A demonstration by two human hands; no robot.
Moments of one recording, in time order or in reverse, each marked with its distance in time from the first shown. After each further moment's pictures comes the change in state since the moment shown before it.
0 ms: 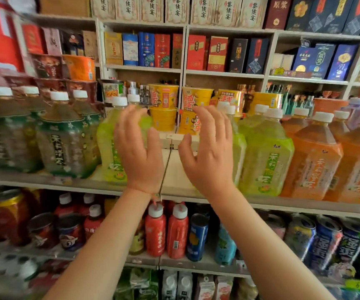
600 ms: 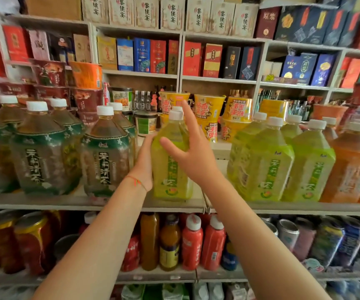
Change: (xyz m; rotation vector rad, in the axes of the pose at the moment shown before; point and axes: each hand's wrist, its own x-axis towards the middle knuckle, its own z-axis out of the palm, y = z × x) left_hand 0.060 -0.115 -0.033 -1.001 -0.639 -1.163; right_hand 0.027 -0.065 0.116 0.348 -0.407 0.392
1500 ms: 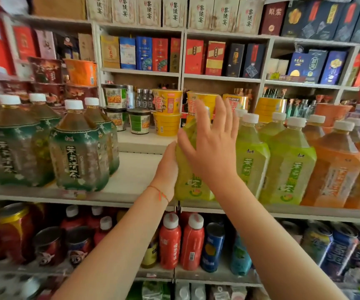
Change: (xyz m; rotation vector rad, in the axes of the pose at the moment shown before) left_hand -0.017 -0.055 0.106 0.265 0.087 0.120; right_hand -0.016 0.019 -0.083 -0.687 0.225 -0.084
